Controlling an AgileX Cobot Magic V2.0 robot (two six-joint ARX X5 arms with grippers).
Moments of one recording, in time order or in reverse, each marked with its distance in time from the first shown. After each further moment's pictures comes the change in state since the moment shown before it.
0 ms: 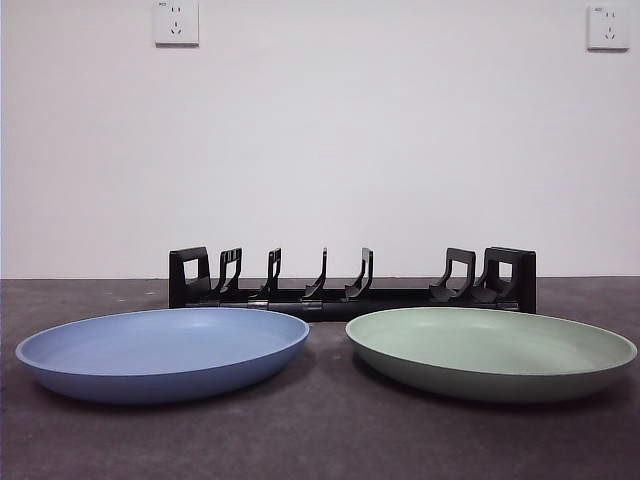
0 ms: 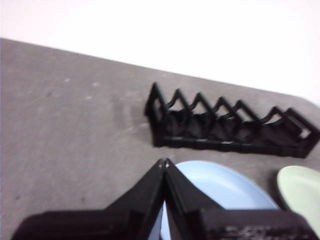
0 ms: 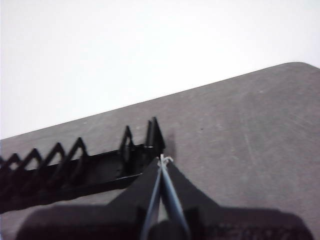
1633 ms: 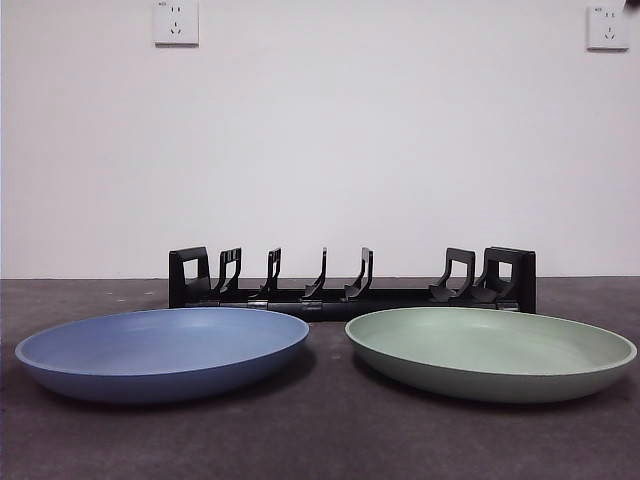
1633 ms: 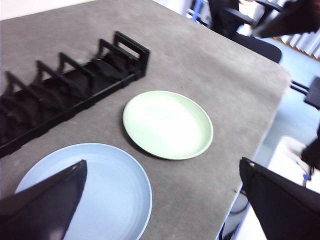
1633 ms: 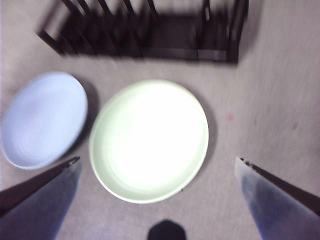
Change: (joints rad) left arm -0.303 0.601 0.703 -0.502 0.352 0.436; right arm 0.000 0.825 0.775 -0.758 -0.349 -0.308
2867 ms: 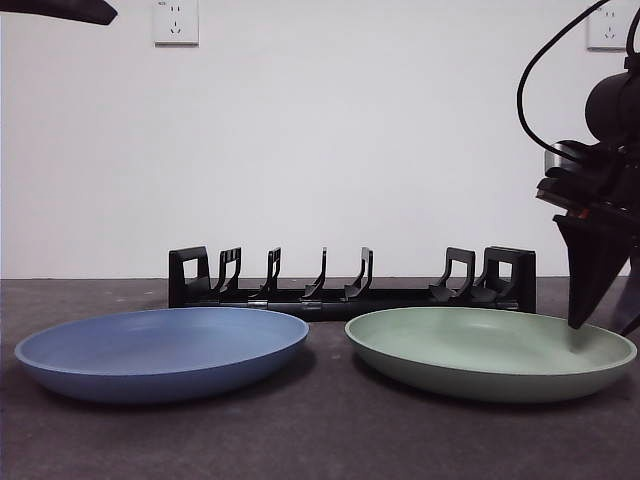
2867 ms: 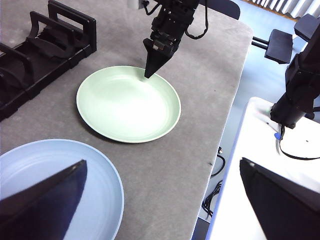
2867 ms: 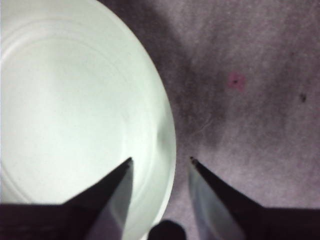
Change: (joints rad) left arm -0.167 0.121 0.000 0.006 -0.008 0.082; right arm 0.129 0.729 0.000 0.235 0.103 0.003
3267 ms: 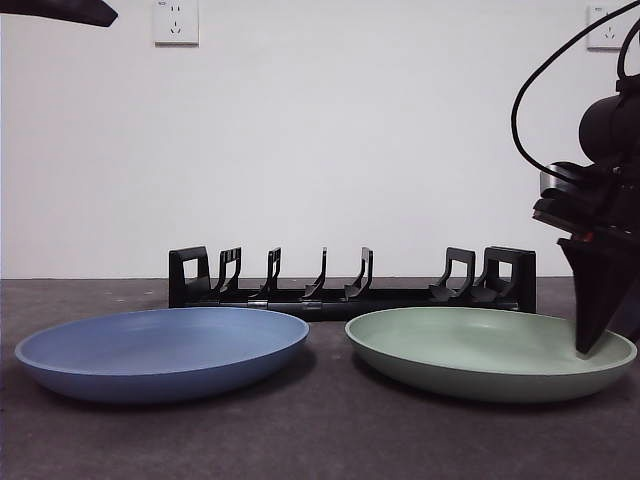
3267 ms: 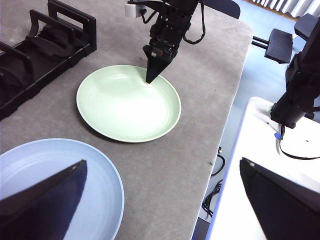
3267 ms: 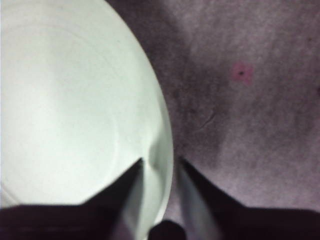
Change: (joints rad) left arm 0.000 0.003 0.000 0.000 0.000 0.000; right arm 0.007 0.050 0.000 0.002 0.000 0.000
